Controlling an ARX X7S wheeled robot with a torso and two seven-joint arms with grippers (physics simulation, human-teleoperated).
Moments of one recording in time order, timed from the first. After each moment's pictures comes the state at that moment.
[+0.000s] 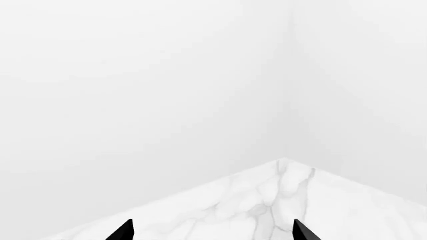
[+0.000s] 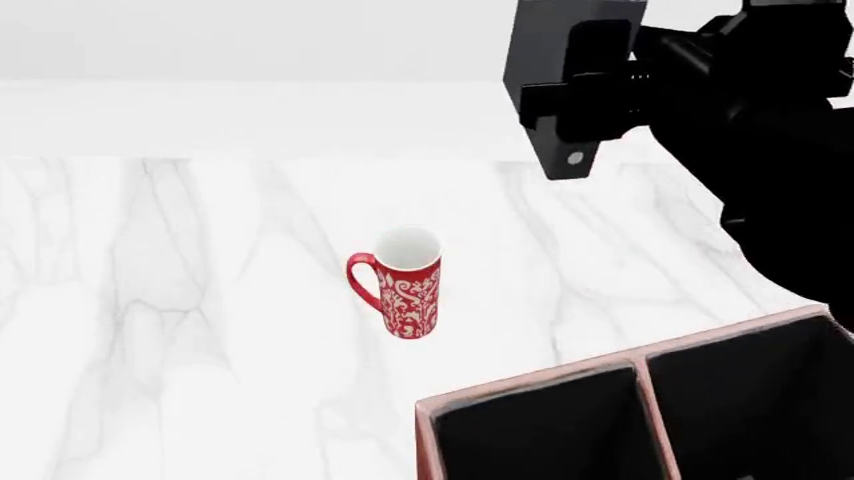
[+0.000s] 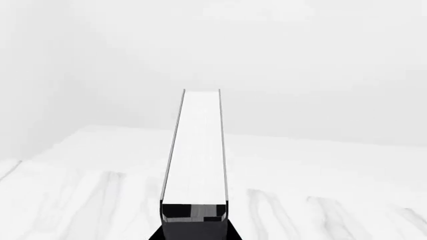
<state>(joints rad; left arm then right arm) 0.31 -0.31 -0.93 0.90 -0.56 -0.71 -0.51 1.26 0.50 -0.19 0.05 1.01 1.19 0.26</state>
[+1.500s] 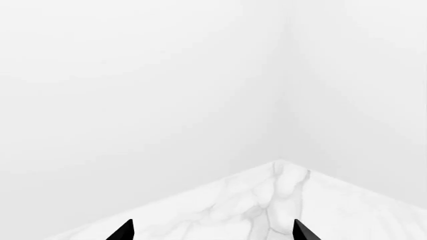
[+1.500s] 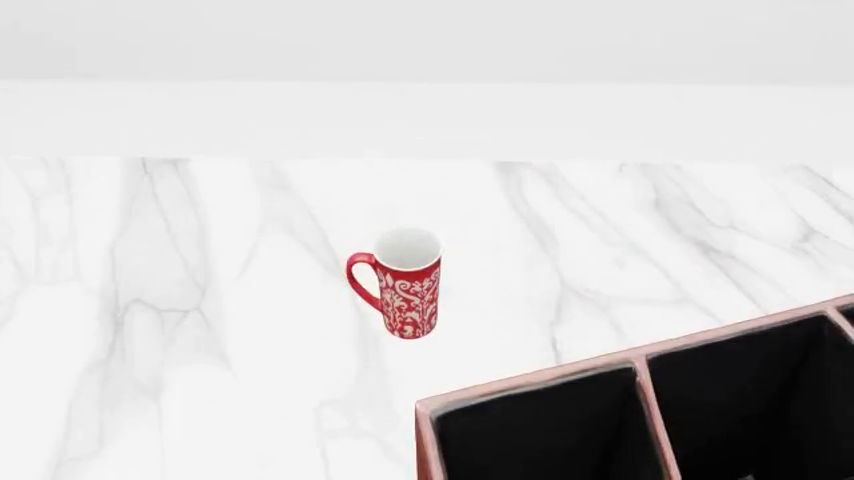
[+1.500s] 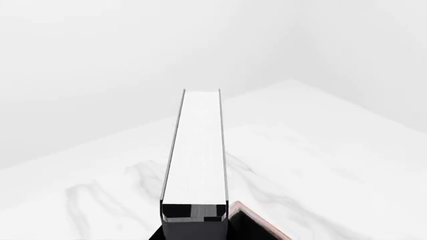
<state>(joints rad) 0.31 -0.33 -0.91 0.90 -0.57 -0.70 -0.52 0.87 0.86 0.27 -0.05 1.08 1.24 0.53</state>
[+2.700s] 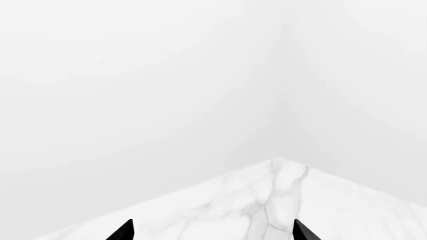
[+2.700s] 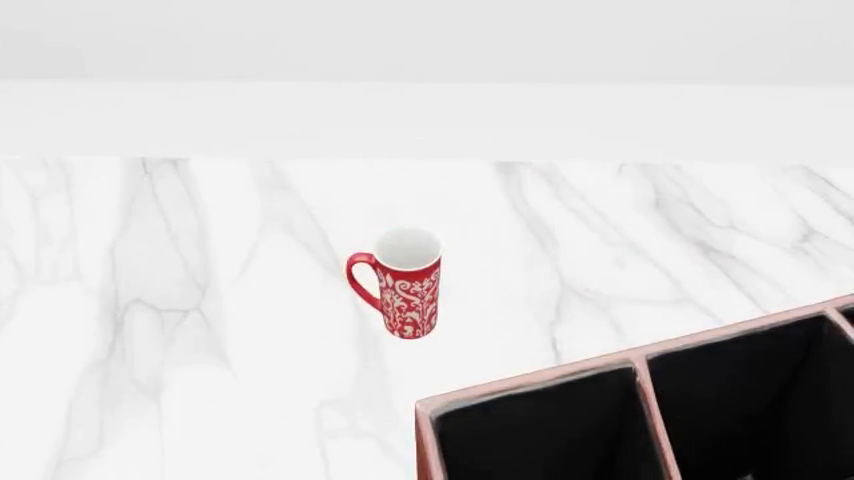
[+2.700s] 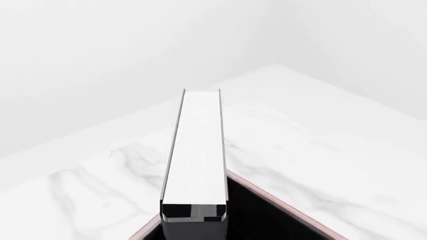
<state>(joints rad) 0.32 -0.32 -0.89 0.86 -0.56 -0.66 -0.52 0.70 0.83 0.47 -0.19 1.24 1.34 0.72</state>
